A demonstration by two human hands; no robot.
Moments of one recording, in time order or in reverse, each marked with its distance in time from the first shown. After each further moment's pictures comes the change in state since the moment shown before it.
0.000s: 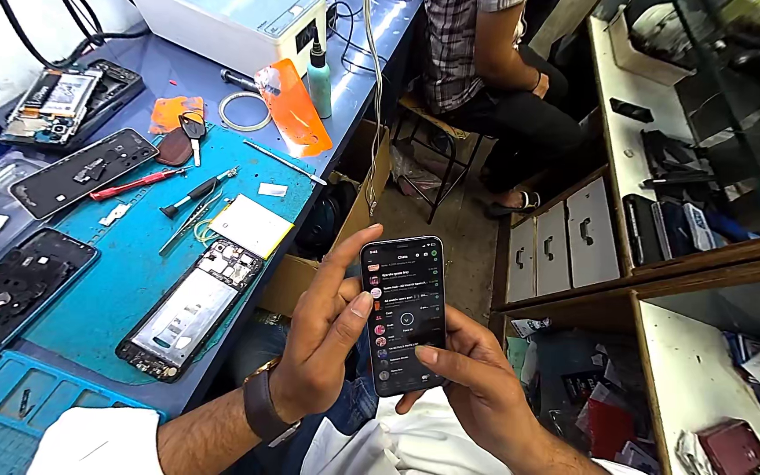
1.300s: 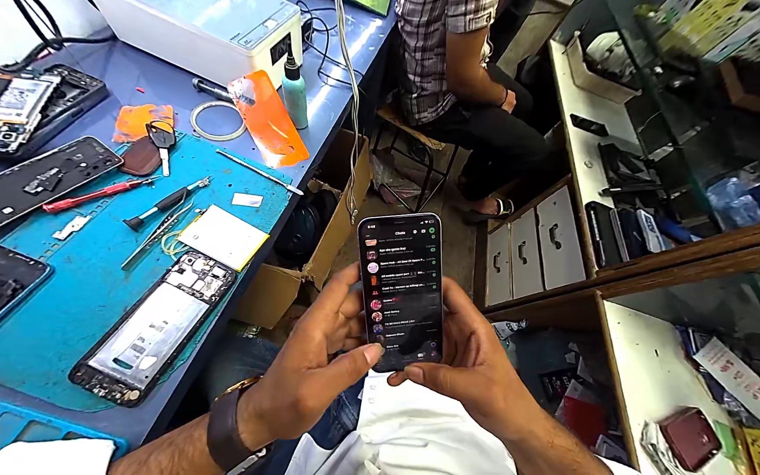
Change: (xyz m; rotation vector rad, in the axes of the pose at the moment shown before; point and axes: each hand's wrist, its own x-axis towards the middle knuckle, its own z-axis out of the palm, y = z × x) left_hand -0.005 -0.005 0.005 -0.252 -0.176 -0.232; right_hand 0.004 -0.028 -0.015 -0.207 -0.041 -0.027
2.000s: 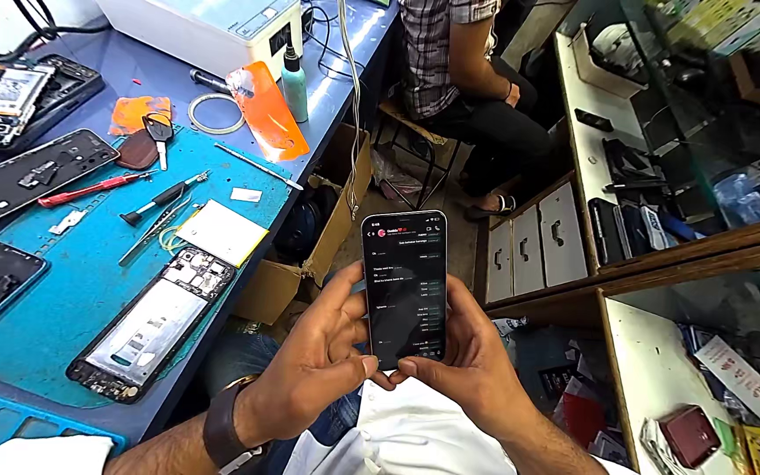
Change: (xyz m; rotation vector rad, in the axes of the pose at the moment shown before) left_hand 0.000 0.001 -0.001 -0.241 -0.092 -0.064; right_hand -0.001 0.005 0.004 -0.112 0.105 -0.030
